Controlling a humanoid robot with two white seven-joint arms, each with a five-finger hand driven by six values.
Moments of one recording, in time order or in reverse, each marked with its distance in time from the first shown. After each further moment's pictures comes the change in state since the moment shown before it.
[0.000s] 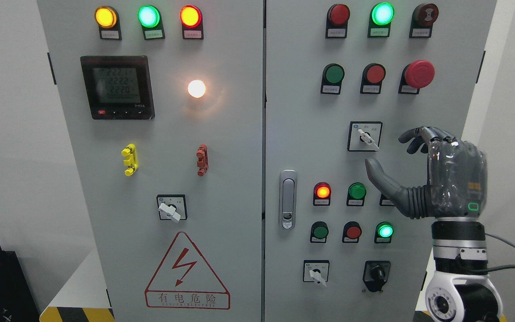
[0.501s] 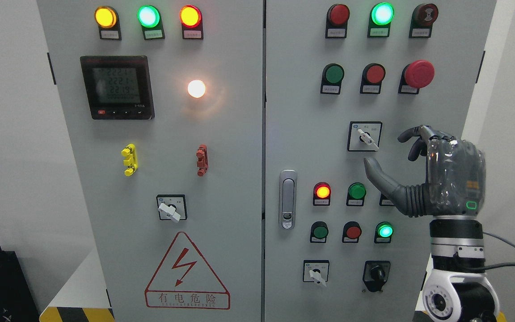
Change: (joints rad) left arm 0.000 0.000 0.000 0.000 0.000 0.000 0.000; right arm -0.008 0.005 0.017 0.006 -0.002 0.033 0.003
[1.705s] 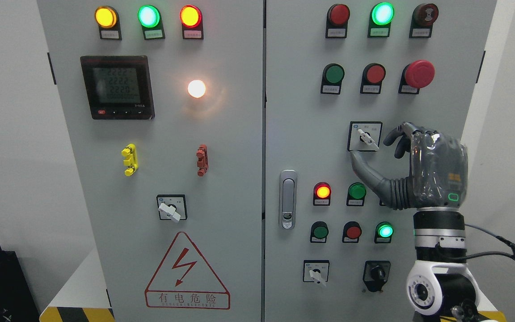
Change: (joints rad) left arm 0.000 0.000 0.000 0.000 0.000 0.000 0.000; right arm -0.042 0.018 0.043 0.044 0.011 0.038 -0.001
